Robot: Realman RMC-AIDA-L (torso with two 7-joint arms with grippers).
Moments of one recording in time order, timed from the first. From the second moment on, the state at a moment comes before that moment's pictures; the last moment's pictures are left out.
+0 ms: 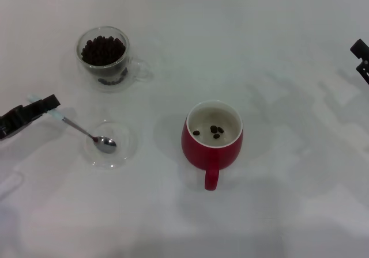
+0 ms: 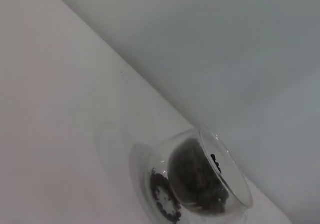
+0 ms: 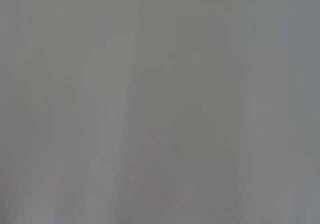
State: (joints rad) left arm -0.49 -2.06 2.84 -0.42 -0.52 1.53 -1.72; right arm 0.23 1.96 -1.79 0.02 -0.09 -1.69 0.40
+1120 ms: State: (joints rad) left arm -0.49 -2.04 2.84 -0.37 -0.54 1.45 -1.69; right arm 0.27 1.96 -1.79 0.01 -0.09 -1.64 0.40
